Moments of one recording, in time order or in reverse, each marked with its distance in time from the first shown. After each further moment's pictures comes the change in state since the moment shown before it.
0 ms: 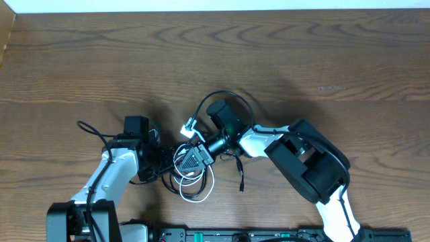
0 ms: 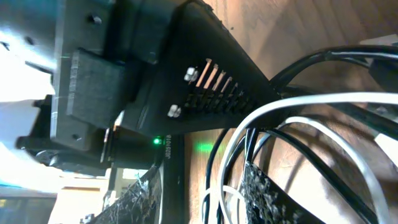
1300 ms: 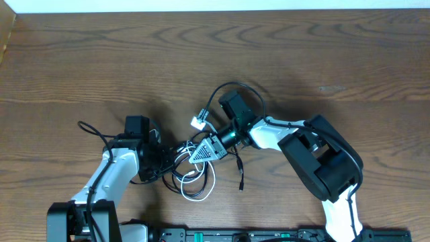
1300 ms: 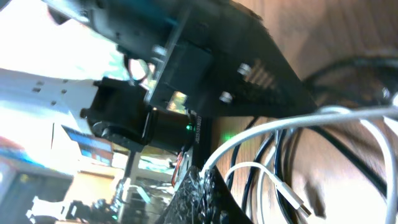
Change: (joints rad) left arm -0.007 0.001 0.000 0.001 -0.003 -0.025; right arm -0.091 -0.048 0.002 -0.143 -0.156 -0.138
